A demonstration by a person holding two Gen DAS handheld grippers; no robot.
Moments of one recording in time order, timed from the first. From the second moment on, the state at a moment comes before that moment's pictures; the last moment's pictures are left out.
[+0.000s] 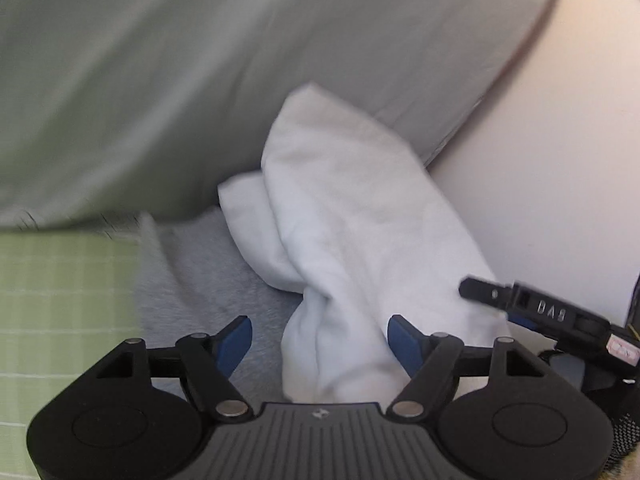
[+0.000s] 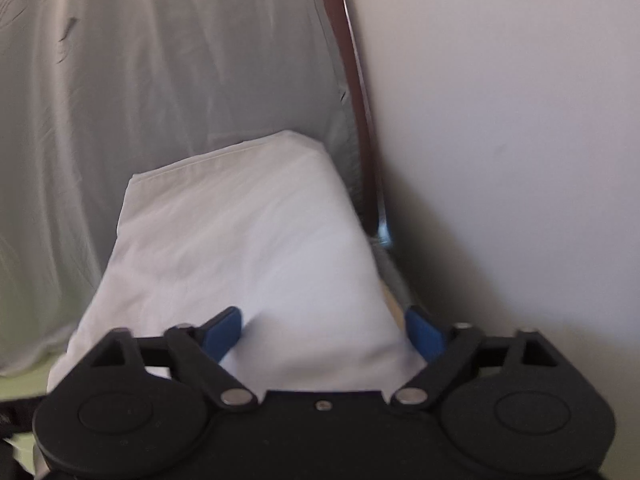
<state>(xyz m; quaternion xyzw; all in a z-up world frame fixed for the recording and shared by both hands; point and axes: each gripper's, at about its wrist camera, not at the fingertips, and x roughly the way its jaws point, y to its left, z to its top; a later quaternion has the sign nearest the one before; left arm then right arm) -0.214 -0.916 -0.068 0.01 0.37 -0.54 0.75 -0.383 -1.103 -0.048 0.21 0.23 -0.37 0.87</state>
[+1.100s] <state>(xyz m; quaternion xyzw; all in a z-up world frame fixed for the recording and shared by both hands) -0.409 -0.646 0.014 0.10 0.27 -0.53 0.80 -0.551 -0.768 -0.009 0.19 0.24 -0.43 0.85</state>
